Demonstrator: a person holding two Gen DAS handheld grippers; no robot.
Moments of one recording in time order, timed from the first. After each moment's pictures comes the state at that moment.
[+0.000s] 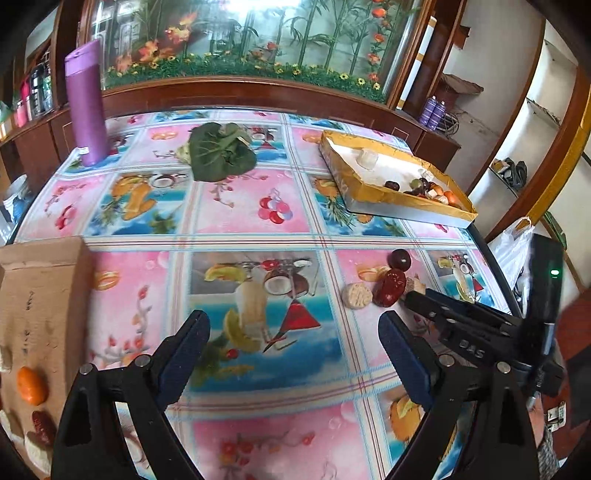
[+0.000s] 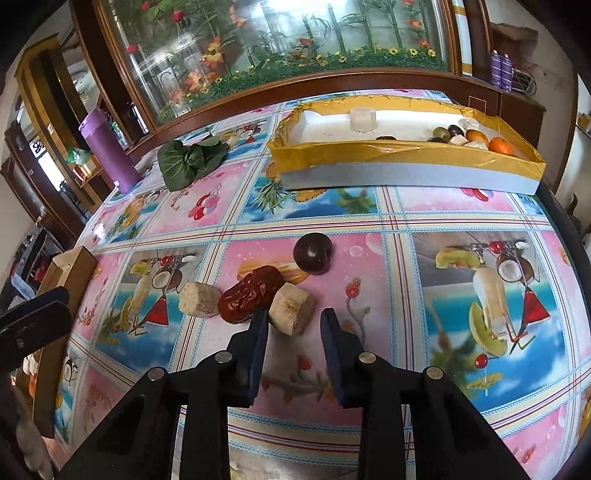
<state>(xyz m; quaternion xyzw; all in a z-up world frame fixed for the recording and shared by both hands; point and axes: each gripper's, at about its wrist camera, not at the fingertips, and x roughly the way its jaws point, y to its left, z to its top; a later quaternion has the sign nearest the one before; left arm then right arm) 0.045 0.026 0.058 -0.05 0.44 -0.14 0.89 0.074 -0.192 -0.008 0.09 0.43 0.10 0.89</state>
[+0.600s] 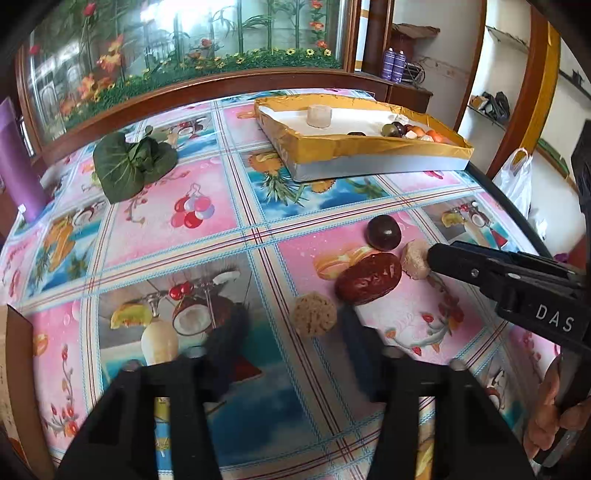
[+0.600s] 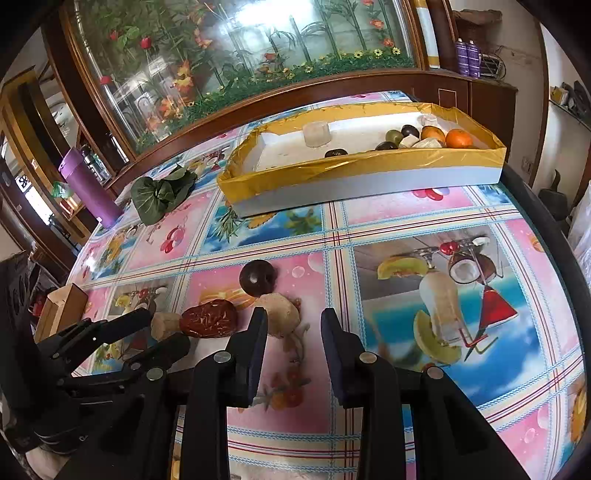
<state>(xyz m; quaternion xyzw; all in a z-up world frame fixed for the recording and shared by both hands) 0.074 -0.053 0.010 0.07 0.43 -0.19 0.88 0.079 -0.226 -0.003 0.13 0.41 0.07 0.90</state>
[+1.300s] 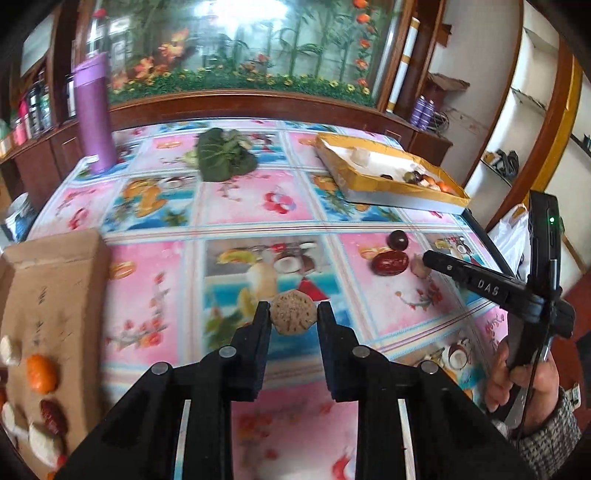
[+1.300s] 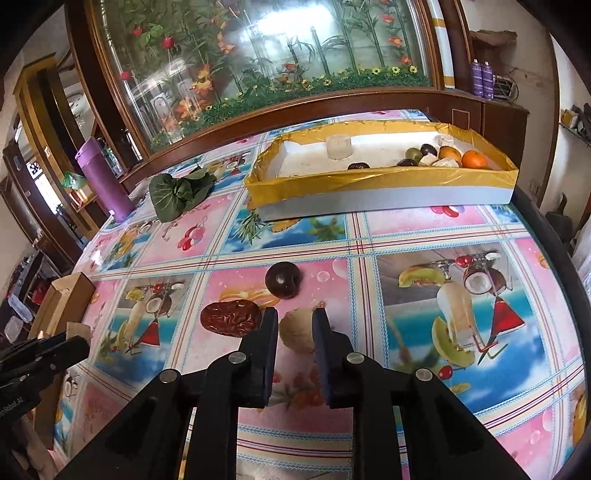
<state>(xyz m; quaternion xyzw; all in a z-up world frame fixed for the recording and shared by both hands) 0.001 0.053 0.058 -0.03 0.41 -0.14 0.90 0.069 -0.212 0.001 0.11 0.39 0.09 0.91</state>
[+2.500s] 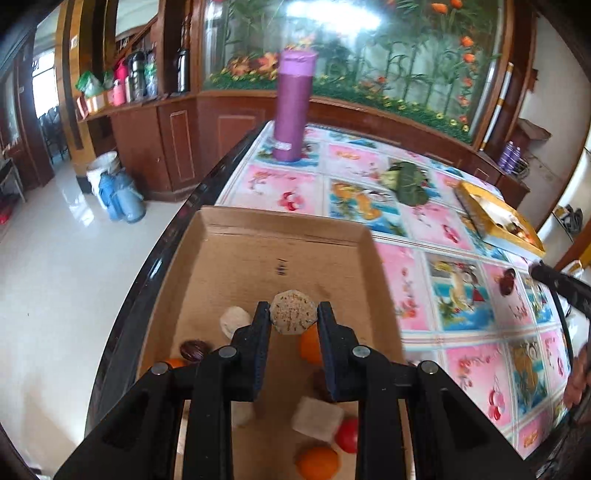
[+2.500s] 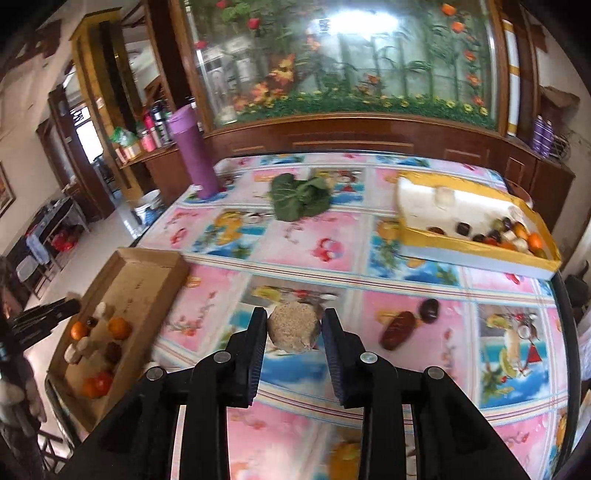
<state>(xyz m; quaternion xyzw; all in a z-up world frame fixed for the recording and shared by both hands) -0.025 0.271 0.085 -0.08 0.42 0.01 0.91 0.033 -0.071 0.088 0.01 0.38 0.19 0.91</state>
